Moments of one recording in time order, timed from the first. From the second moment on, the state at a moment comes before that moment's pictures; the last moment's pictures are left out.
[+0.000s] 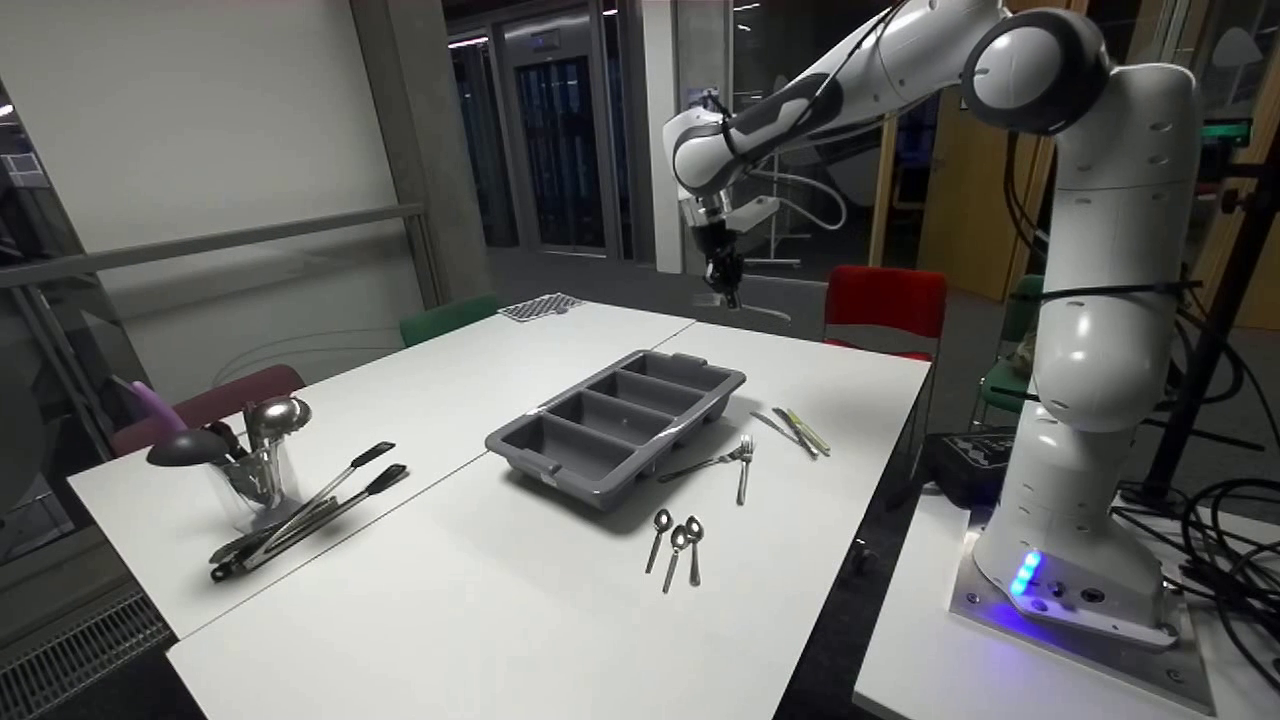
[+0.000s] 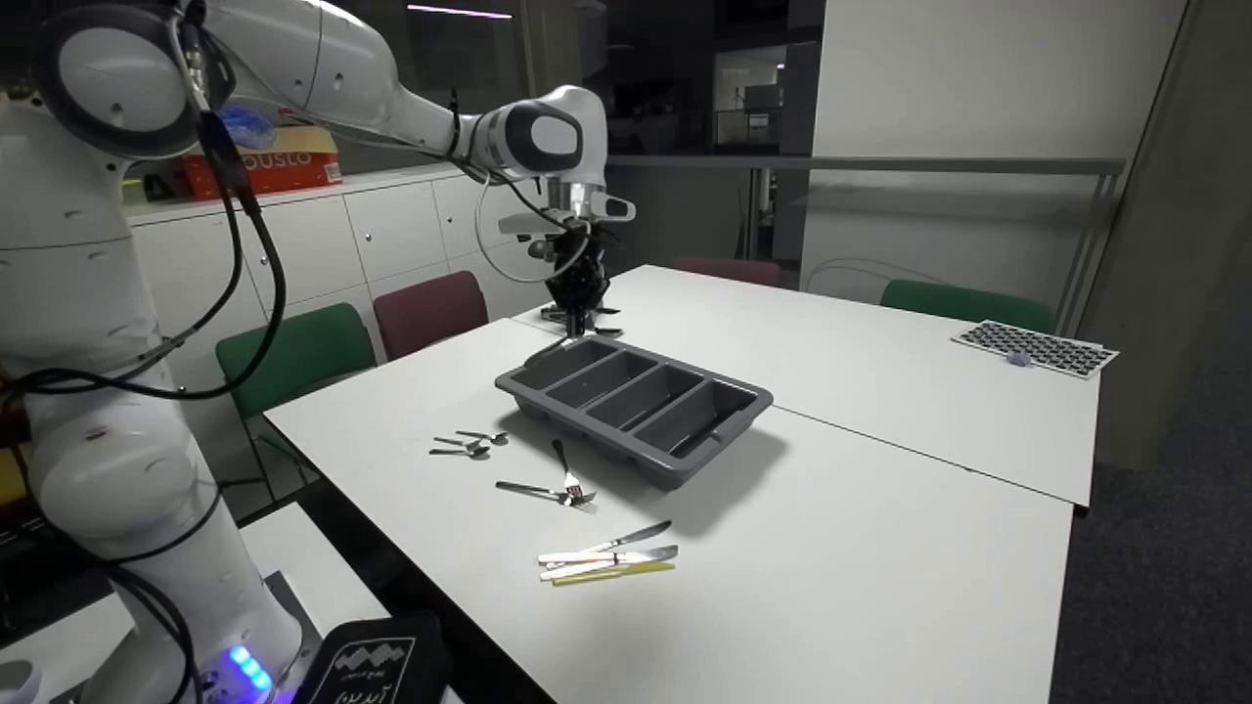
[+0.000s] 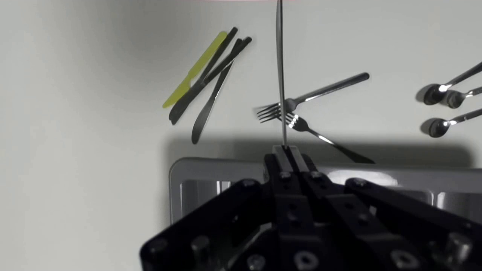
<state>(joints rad) -0.05 0.11 -0.09 -1.84 -0.15 1.74 -0.09</state>
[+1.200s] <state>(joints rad) -0.08 0.52 -0.05 -1.33 -0.11 1.76 -0.17</state>
